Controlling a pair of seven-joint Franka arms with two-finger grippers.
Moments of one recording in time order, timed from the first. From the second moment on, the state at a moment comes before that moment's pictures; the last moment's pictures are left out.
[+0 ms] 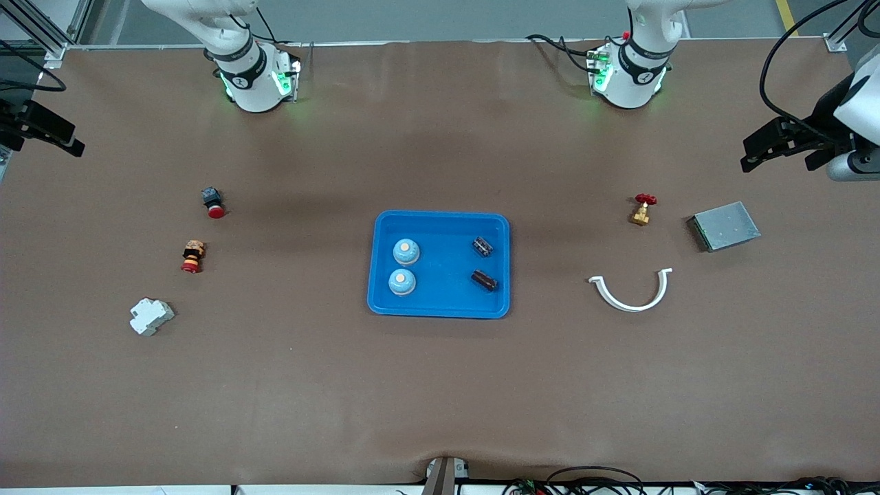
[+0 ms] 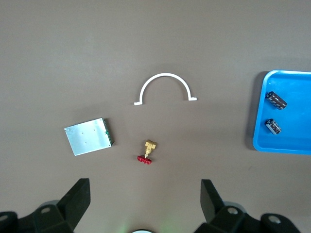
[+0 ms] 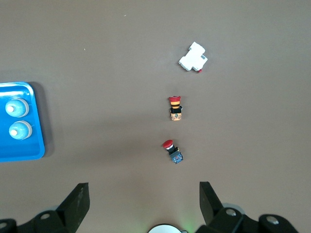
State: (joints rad) left arm 0.10 -0.01 -0.19 -1.50 -0.01 1.46 -0.10; right arm -0.06 -0.08 -0.01 -1.56 0.01 1.43 0.05
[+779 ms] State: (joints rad) left arm 0.10 -0.01 -0.19 -1.50 -0.01 1.46 -0.10; right arm -0.06 -0.05 -0.01 -1.56 0.01 1.47 0.05
